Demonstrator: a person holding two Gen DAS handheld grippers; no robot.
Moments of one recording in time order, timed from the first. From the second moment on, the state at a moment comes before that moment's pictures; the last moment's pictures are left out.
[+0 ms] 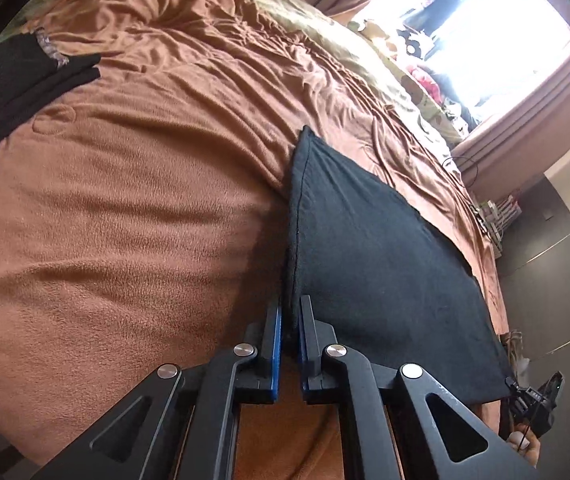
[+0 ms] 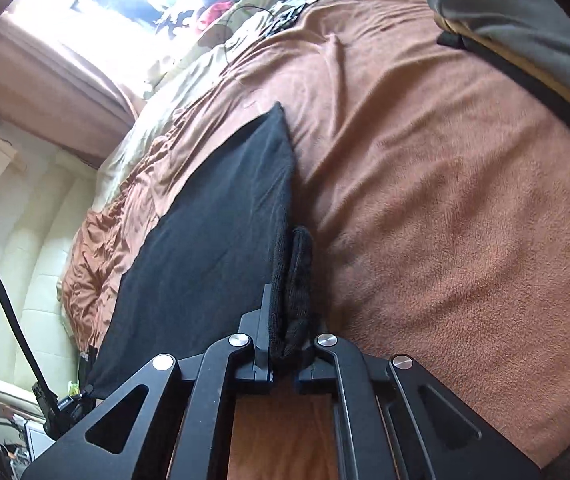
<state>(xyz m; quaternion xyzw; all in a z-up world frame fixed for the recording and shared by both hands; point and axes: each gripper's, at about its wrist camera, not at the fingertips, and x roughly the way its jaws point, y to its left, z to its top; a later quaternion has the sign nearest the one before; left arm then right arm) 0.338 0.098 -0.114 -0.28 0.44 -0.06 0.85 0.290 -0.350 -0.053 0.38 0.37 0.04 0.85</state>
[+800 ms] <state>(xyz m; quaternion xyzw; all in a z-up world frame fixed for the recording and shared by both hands) 0.237 0.138 -0.115 -0.32 0.42 -0.08 0.85 0.217 -0.367 -0.065 0.39 0.39 0.06 0.83</state>
